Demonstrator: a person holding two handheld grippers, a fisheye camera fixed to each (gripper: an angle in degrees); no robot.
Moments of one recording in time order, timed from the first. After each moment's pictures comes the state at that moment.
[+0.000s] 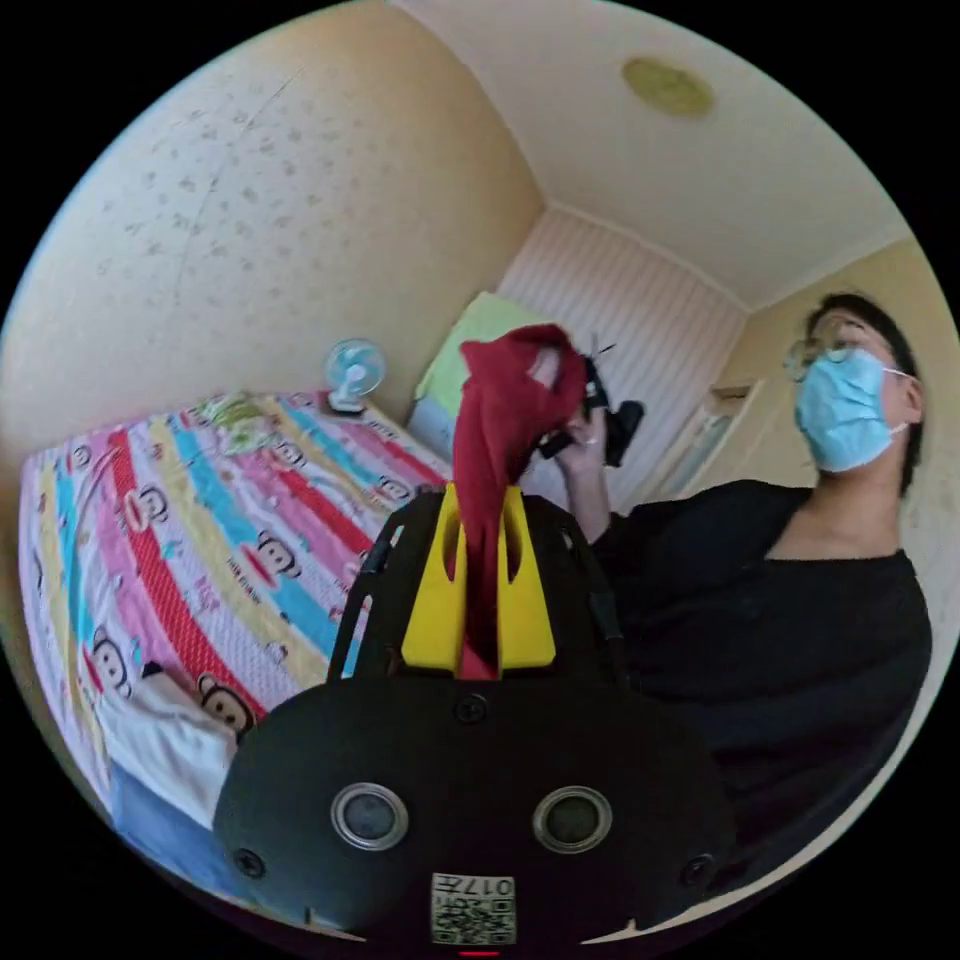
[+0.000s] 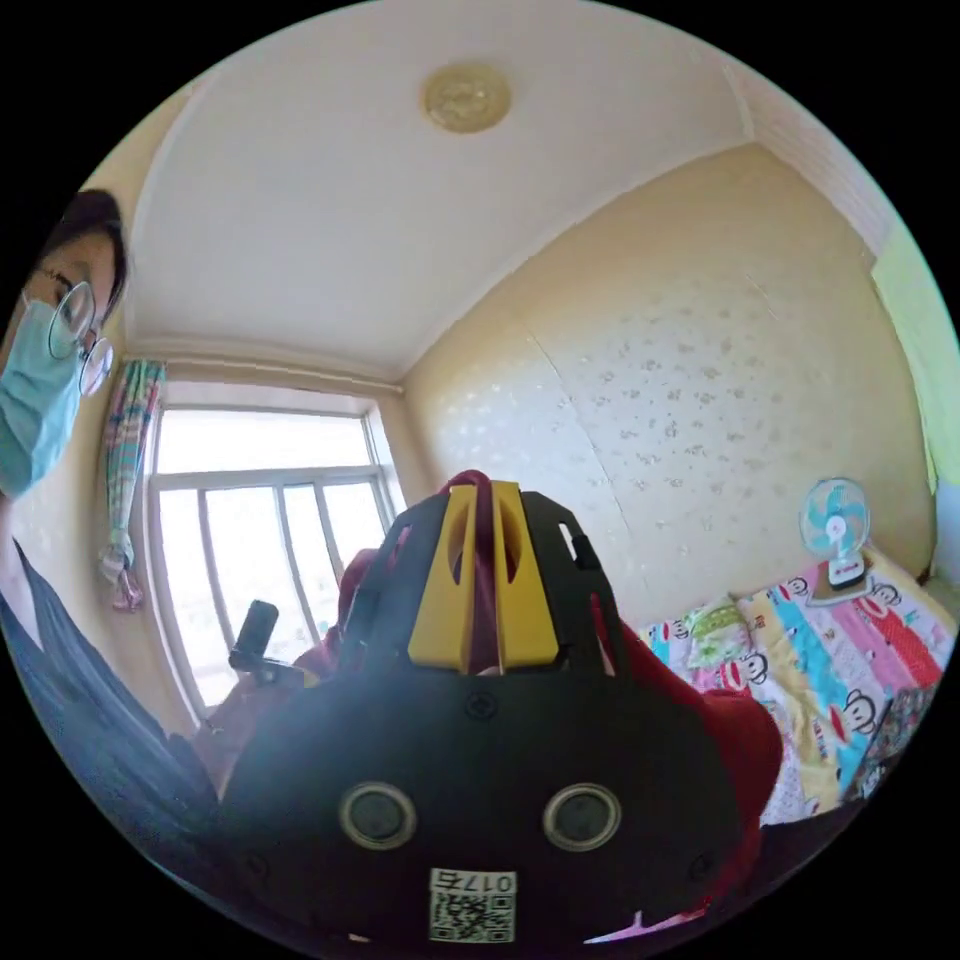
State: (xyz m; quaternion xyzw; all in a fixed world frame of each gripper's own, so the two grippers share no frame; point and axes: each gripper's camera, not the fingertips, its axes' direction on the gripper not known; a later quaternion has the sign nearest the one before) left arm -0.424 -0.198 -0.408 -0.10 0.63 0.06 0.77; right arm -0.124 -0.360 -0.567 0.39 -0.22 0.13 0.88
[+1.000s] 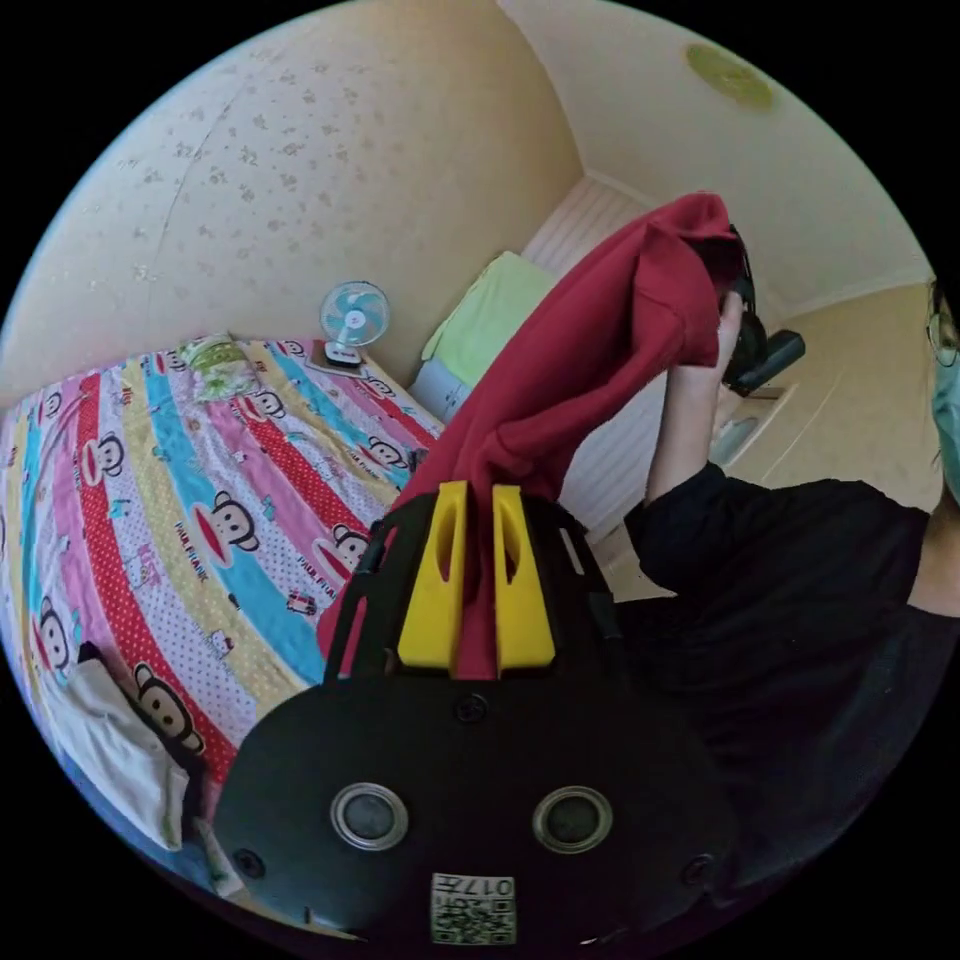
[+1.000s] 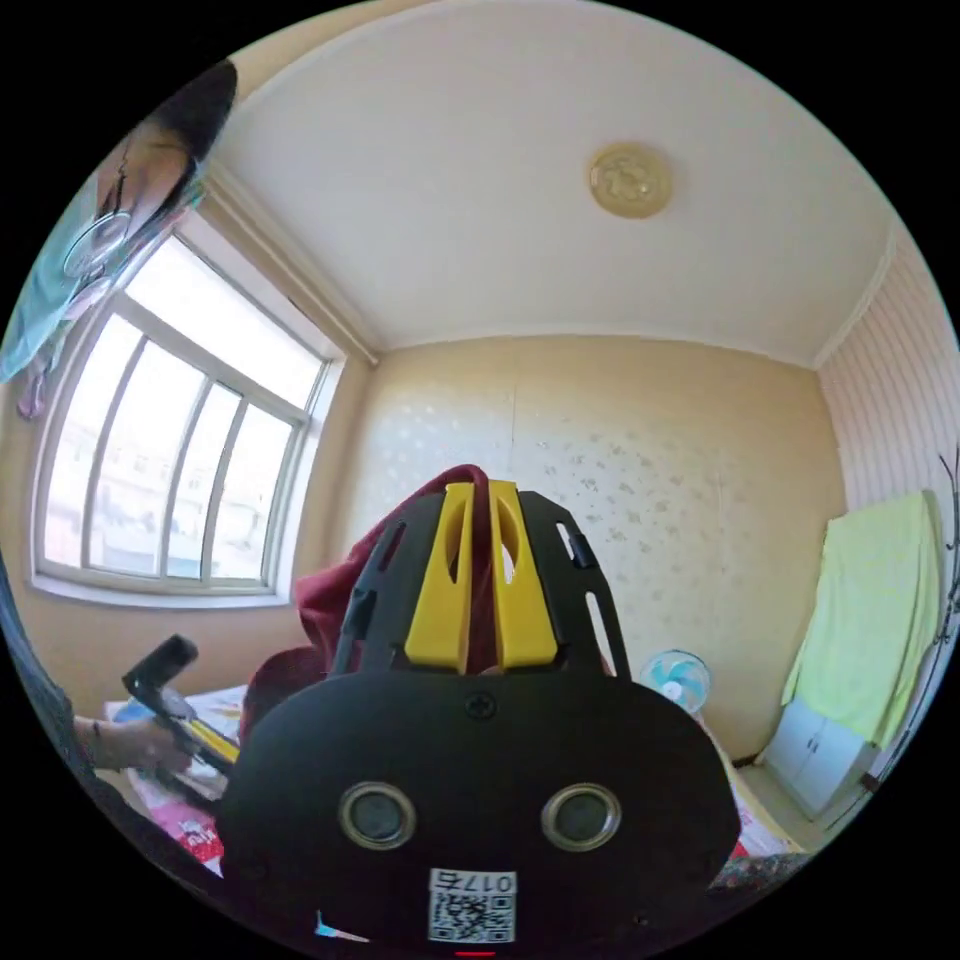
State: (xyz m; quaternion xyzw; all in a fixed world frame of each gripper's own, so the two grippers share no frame) left arm -0.234 -0.252 -0.402 -0.11 0.64 0.05 0.76; right arm -0.142 -0.420 -0.651 0.40 0.00 0.00 0.92
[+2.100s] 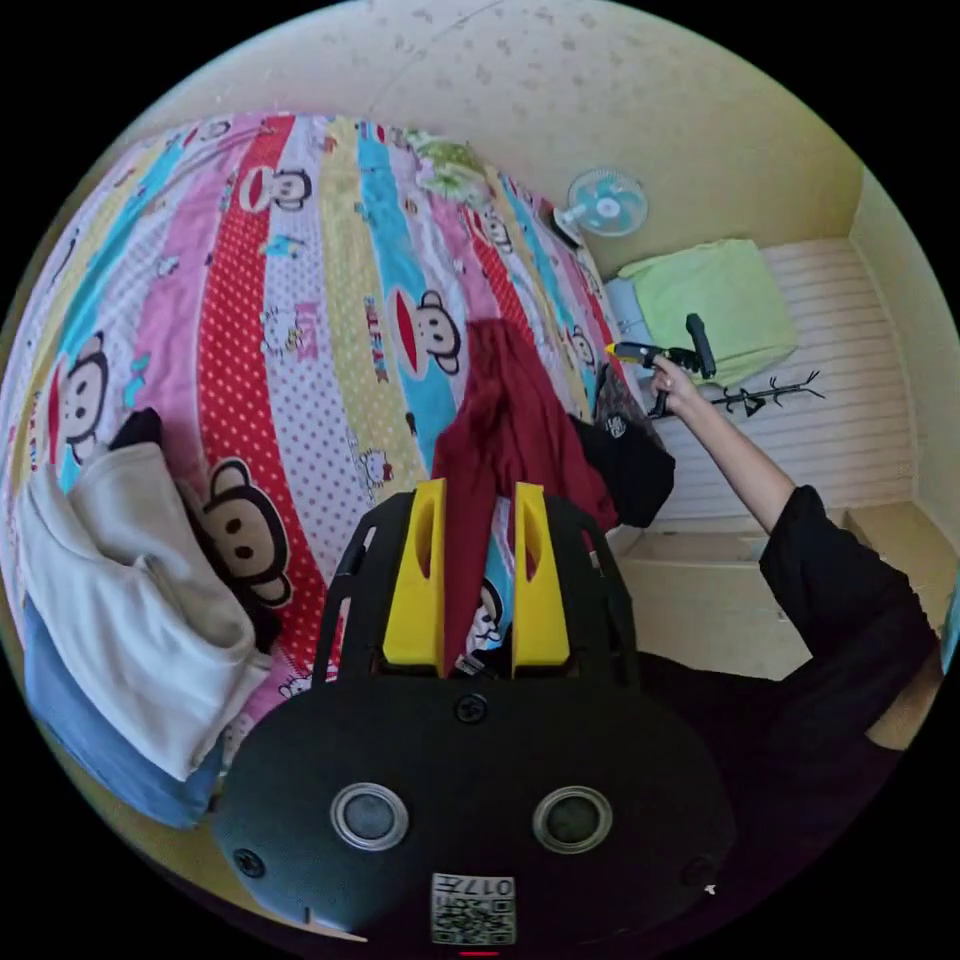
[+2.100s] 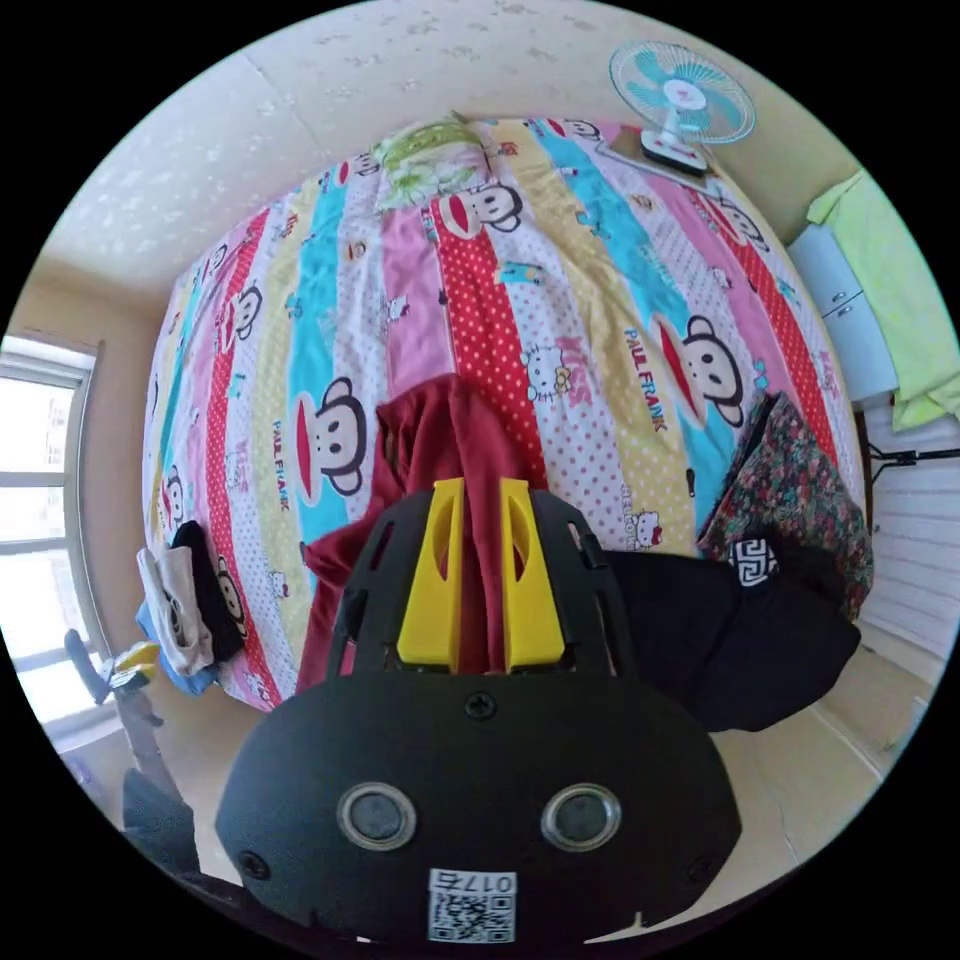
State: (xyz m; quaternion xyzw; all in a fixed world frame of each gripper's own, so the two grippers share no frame) left arm -0.216 -0.337 -0.019 -0.43 0.53 0.01 0.73; right arm 0.107 -0.508 0.002 -0.38 -0.03 0.25 0.89
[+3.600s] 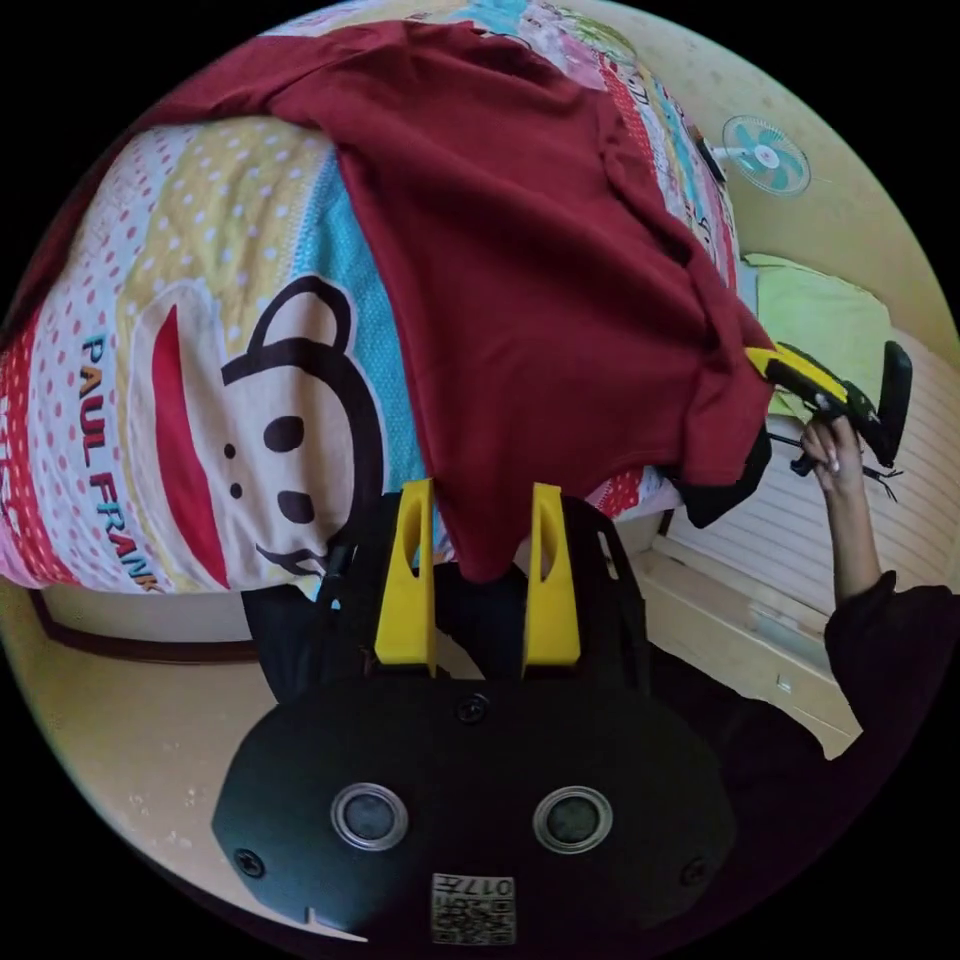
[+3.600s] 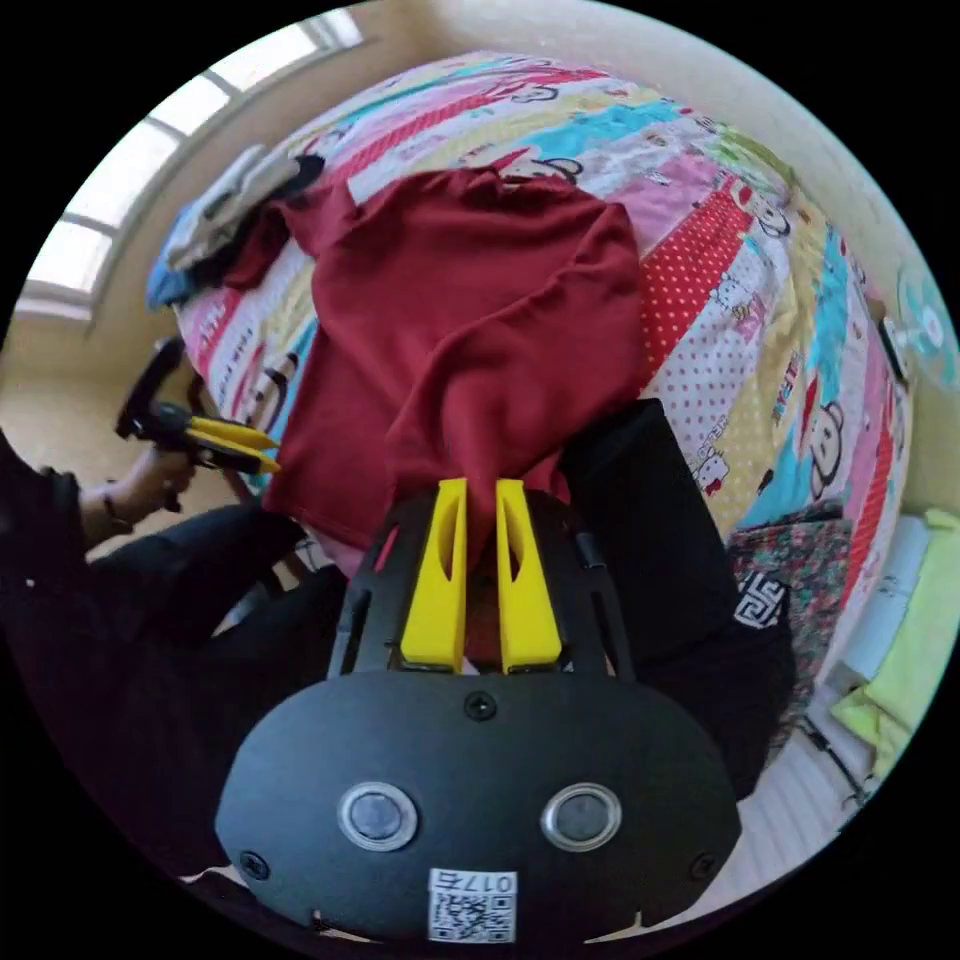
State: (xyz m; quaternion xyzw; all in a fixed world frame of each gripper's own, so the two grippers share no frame) left arm -0.127 -0.279 -0.053 -0.55 0.42 -0.10 0.72; right arm 0.311 -0.592 -0.128 -0.41 -0.21 -0.02 0.89
